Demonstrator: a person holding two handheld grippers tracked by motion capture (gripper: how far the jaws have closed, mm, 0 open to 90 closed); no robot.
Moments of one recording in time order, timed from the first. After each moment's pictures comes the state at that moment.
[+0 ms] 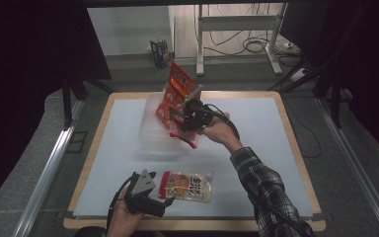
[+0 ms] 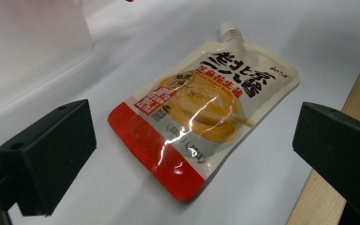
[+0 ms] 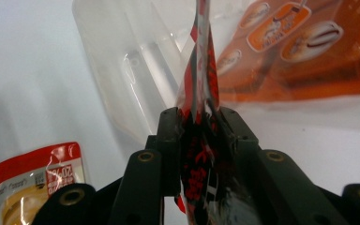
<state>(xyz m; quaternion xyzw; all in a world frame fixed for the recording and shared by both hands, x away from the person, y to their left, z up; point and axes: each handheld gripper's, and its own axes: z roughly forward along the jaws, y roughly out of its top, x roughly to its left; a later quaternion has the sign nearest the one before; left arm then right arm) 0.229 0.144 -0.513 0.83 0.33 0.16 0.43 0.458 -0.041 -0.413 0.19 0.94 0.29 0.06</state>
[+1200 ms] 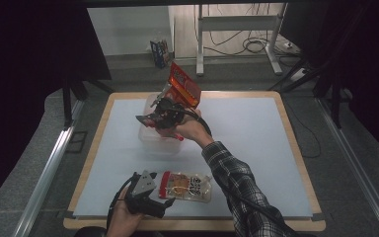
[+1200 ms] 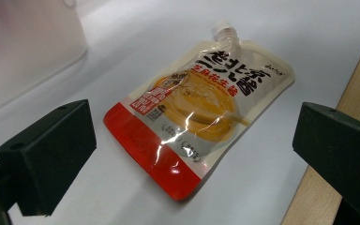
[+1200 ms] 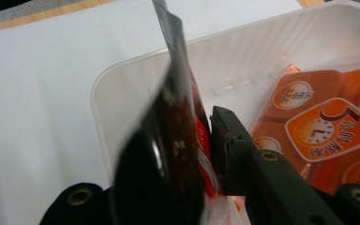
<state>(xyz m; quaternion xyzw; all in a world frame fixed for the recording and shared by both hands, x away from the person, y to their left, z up) 0.228 0.143 -0.513 0.83 0.32 0.16 0.43 0.464 0.039 -0.423 0.15 0.94 0.30 0.08</state>
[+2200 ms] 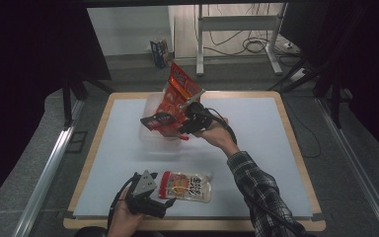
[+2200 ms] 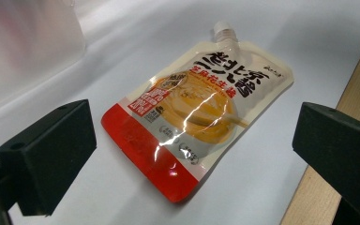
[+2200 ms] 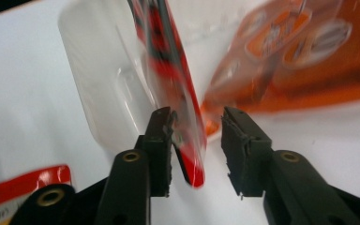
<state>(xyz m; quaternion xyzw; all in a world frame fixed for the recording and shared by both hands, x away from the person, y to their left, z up) 0.228 0.141 -0.513 0.83 0.32 0.16 0.43 0.462 -0.048 -0.437 0.21 0.92 0.33 0.06</state>
